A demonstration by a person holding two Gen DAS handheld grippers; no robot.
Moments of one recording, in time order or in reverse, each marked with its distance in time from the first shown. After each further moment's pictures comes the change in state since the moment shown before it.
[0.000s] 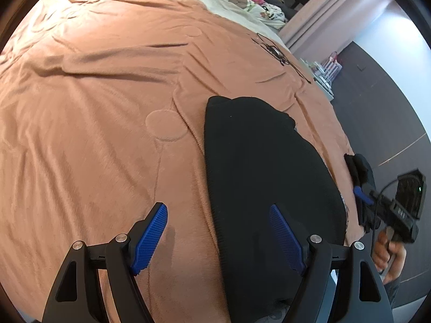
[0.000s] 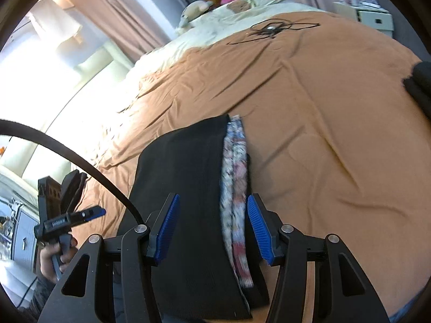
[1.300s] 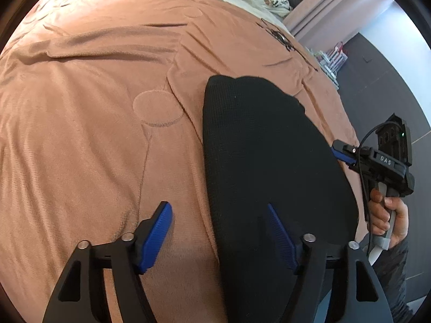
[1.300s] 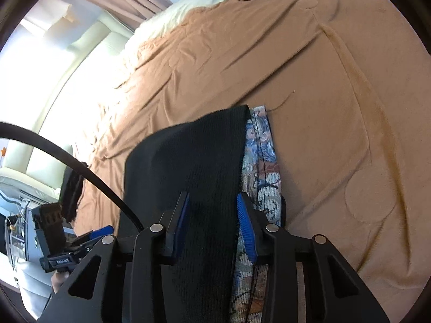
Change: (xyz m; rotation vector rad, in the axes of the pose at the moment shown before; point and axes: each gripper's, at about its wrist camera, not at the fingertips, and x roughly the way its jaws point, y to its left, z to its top) left arm 0.033 -0.002 -0.002 0.001 0.079 0.012; right arm 0.106 -0.011 0.068 0.039 0.202 0.061
